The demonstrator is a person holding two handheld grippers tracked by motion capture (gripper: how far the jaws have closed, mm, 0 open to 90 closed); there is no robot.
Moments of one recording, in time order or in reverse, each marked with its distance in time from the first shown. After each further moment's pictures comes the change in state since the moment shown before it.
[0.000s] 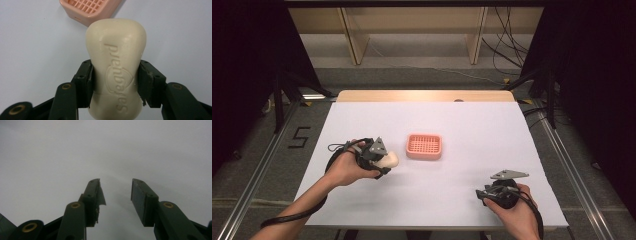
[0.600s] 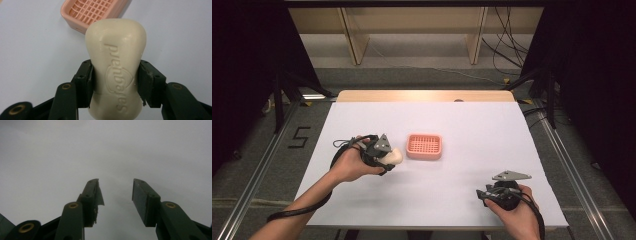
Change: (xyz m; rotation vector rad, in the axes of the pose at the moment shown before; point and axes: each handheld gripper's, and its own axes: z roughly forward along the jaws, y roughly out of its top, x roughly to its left) left arm 0.004 0.013 0.005 -0.011 -0.008 0.025; right arm 0.001 -0.003 -0.004 -0.024 -0.009 0.008
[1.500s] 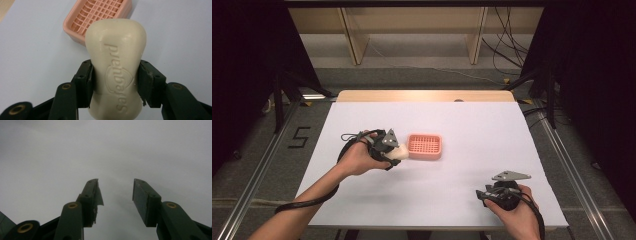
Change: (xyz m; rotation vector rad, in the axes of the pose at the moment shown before) left arm 0.004 0.022 0.005 0.014 0.000 0.036; right arm -0.001 0.000 0.001 0.004 0.017 -0.001
